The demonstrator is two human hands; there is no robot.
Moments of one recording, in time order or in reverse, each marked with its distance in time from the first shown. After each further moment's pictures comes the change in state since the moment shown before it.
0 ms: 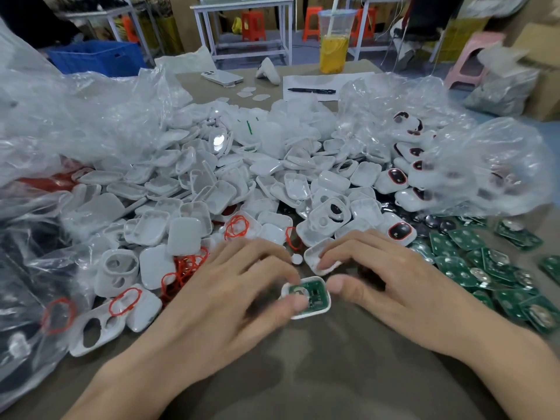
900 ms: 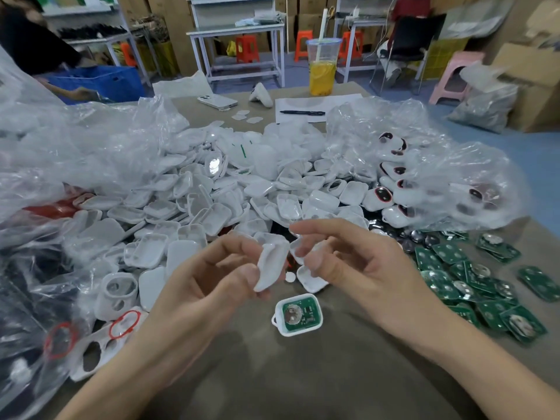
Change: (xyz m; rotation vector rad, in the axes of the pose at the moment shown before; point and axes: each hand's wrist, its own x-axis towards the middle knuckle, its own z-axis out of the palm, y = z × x) left_hand 0.003 -0.008 -0.007 -1.172 0.175 -0.364; right_hand 0.025 -0.031 -0.004 0.652 0.210 0.102
